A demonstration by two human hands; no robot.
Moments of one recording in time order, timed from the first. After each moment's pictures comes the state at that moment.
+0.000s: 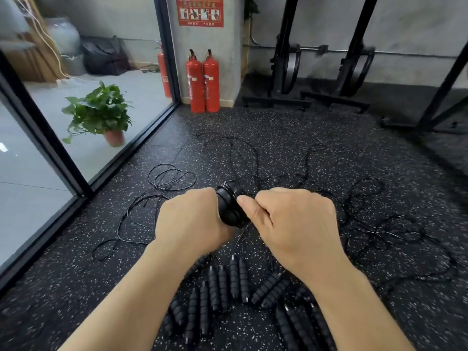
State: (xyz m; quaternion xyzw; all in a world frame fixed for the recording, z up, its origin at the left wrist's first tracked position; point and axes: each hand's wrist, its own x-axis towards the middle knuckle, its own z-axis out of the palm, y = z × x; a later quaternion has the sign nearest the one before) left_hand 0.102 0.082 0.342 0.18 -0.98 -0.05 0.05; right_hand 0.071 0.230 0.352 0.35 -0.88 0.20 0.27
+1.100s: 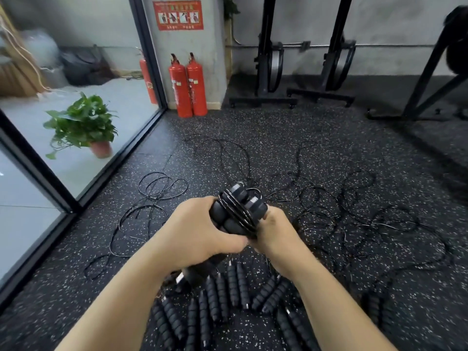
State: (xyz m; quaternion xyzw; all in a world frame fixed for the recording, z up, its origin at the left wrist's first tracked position) left_hand 0.096 0.082 0.344 0.07 -0.91 -0.41 -0.01; right_hand 0.038 0.224 0.299 0.15 -0.68 0.68 -0.23
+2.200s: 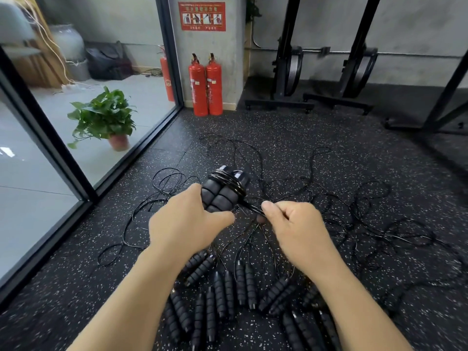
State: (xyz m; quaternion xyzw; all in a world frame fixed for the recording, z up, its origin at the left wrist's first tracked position) left_hand 0.101 0.058 0.338 0.28 -0.93 -0.22 0.08; right_hand 0.051 0.226 0.320 0.21 -0.86 0.46 -0.01
